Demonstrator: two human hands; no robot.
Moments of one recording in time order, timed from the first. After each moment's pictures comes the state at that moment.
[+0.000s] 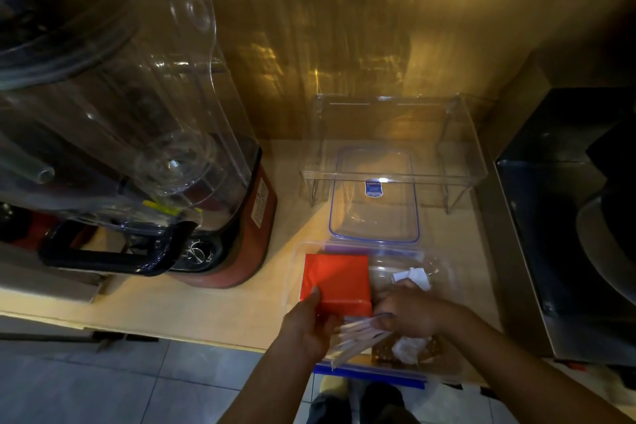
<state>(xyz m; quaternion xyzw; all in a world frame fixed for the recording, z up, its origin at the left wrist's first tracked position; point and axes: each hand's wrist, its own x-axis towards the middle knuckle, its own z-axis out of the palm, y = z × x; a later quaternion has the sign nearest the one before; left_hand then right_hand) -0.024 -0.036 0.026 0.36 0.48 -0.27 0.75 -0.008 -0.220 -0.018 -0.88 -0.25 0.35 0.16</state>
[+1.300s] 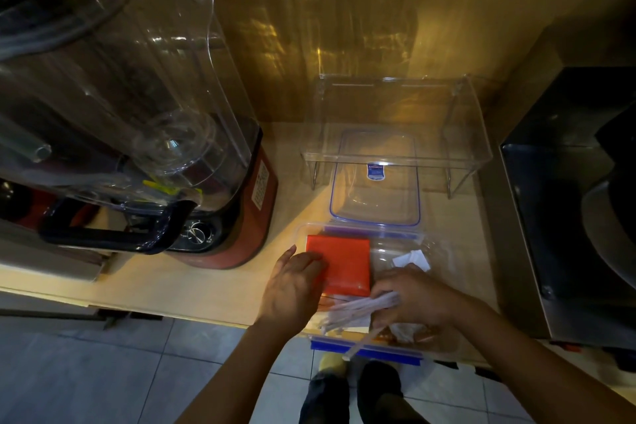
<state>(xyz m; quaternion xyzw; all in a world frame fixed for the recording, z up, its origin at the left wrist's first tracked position) -0.022 0.002 0.007 0.96 -0.22 0.00 0.16 -0.021 -0.228 -0.010 -0.88 -0.20 0.31 0.30</state>
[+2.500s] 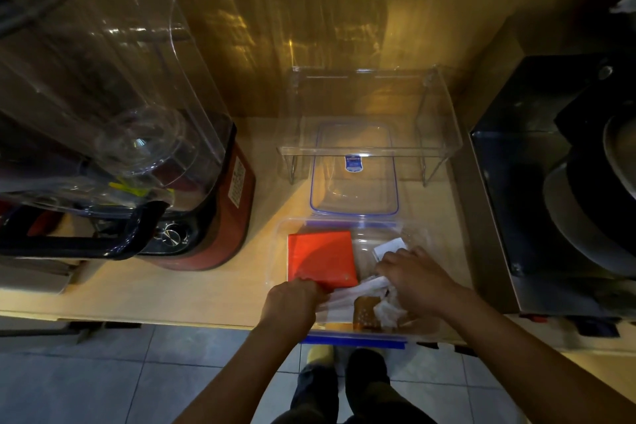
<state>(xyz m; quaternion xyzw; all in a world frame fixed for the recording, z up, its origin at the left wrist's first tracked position) -0.035 -0.018 -0.009 0.94 -0.22 -0.26 0.07 -0.034 -0.240 -0.006 -0.96 -0.17 0.23 0.04</state>
